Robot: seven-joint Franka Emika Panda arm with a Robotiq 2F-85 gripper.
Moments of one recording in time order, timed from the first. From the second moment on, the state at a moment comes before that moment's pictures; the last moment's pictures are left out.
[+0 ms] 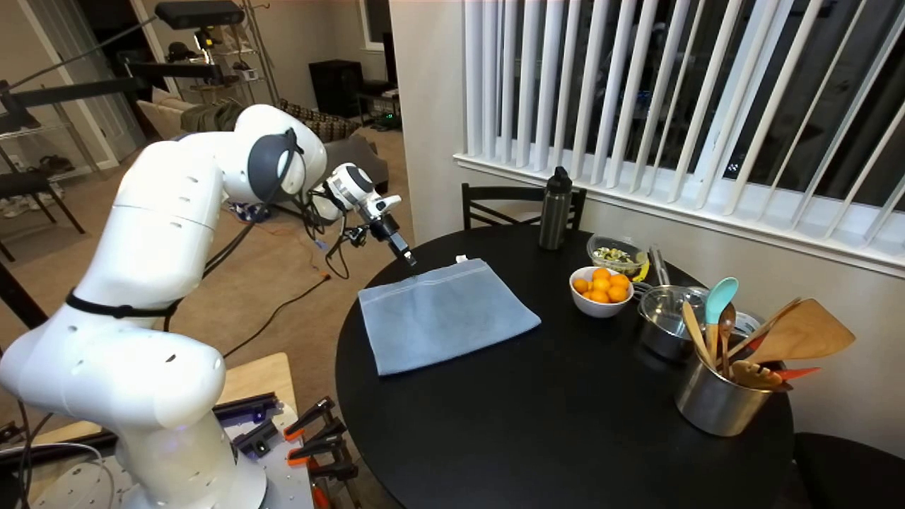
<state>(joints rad) 0.89 0.83 0.01 -1.43 -0.74 1.74 1.28</state>
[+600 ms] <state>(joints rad) 0.87 0.83 0.02 -1.45 -0.74 1.84 1.28</state>
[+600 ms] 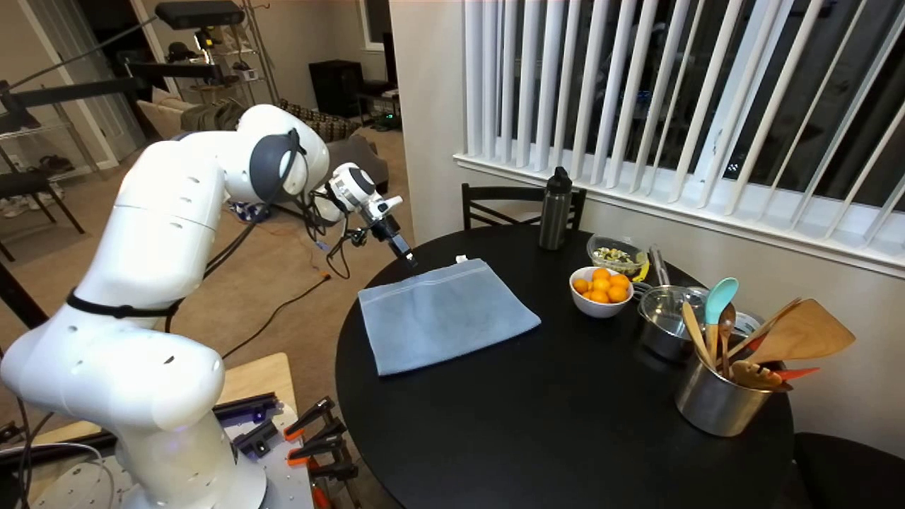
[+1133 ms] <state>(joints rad) 0.81 0.83 0.04 -1.50 -0.71 1.94 1.28</state>
